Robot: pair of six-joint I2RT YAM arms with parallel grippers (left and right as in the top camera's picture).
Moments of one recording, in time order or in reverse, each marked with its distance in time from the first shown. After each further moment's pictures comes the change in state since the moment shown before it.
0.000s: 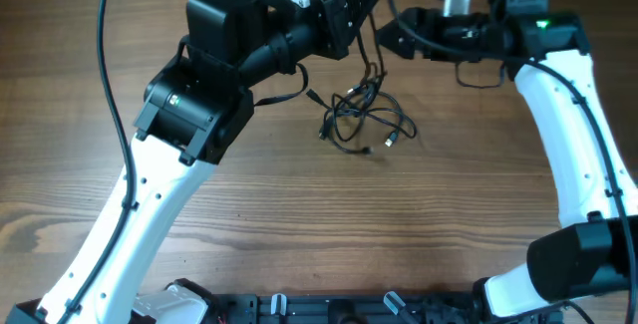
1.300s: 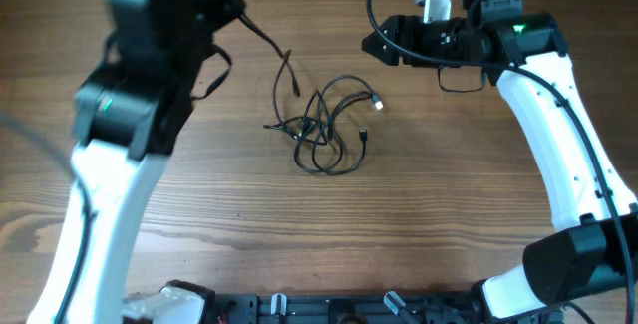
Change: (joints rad) left arm 0.219 -0.047 0.032 -0.261 -0.601 -0.080; right arm 0.079 0.000 -0.005 -0.005 0.093 0.060
